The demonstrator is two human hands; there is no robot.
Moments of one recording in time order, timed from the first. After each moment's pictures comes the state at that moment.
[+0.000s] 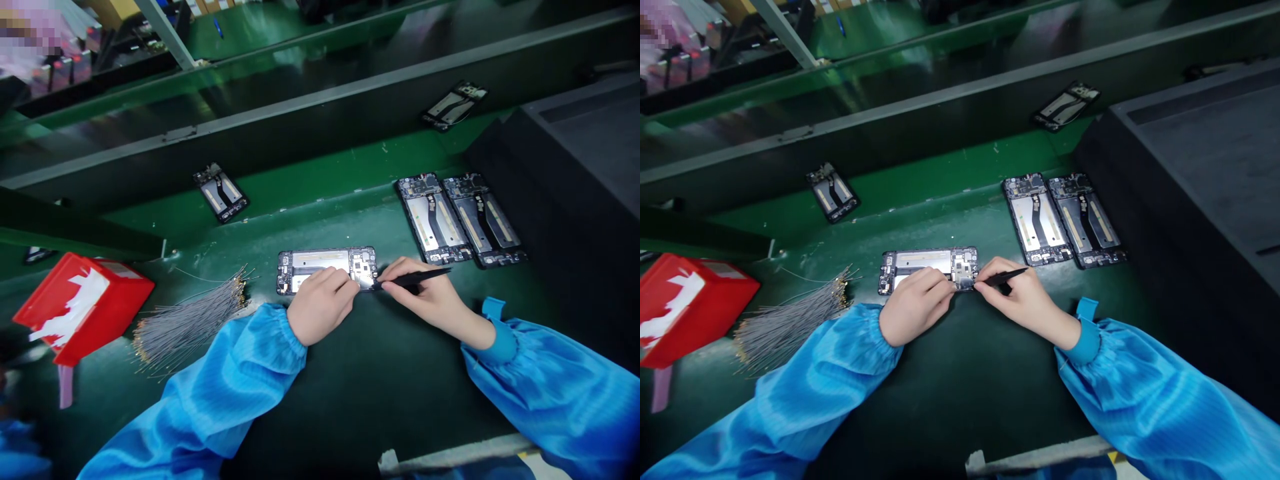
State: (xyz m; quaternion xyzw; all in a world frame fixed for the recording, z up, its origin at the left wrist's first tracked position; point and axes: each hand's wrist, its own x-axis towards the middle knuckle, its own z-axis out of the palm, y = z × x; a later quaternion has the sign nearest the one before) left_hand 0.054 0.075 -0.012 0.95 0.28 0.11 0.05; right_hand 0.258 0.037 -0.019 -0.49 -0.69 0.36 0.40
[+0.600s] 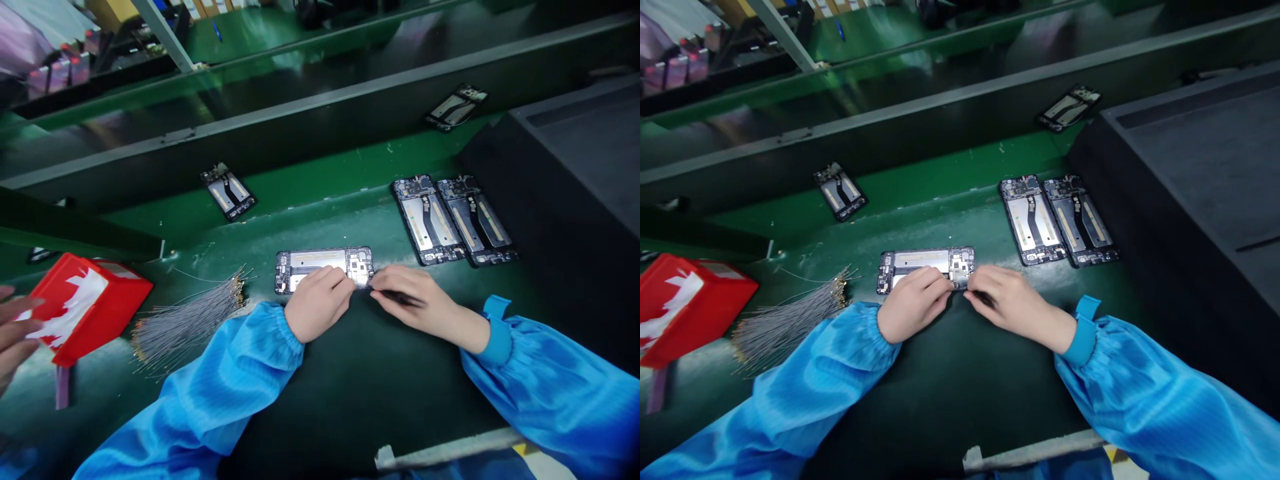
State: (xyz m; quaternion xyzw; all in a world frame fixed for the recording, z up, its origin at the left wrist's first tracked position) left_hand 0.054 0.076 -0.011 0.95 0.28 0.11 0.07; right_hand 0.254 0.037 -0.006 -0.41 -0.80 0.26 0.35
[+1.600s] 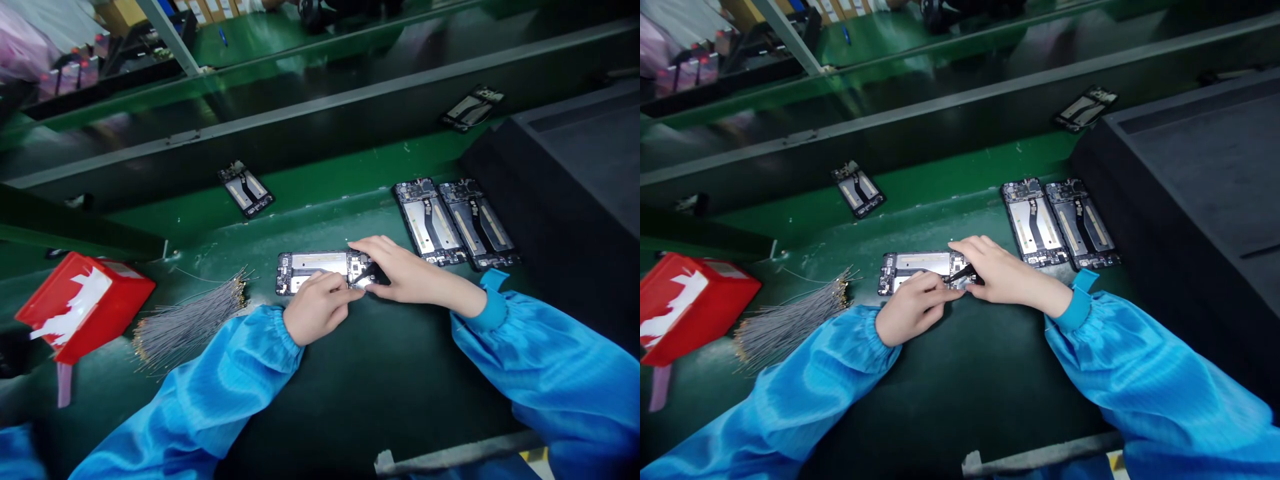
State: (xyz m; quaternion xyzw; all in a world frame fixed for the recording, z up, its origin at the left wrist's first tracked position) left_hand 0.047 0.077 -0.015 0.93 0.25 0.16 0.21; right_hand 0.258 0.078 -0.004 -0.43 -0.84 0.28 0.16
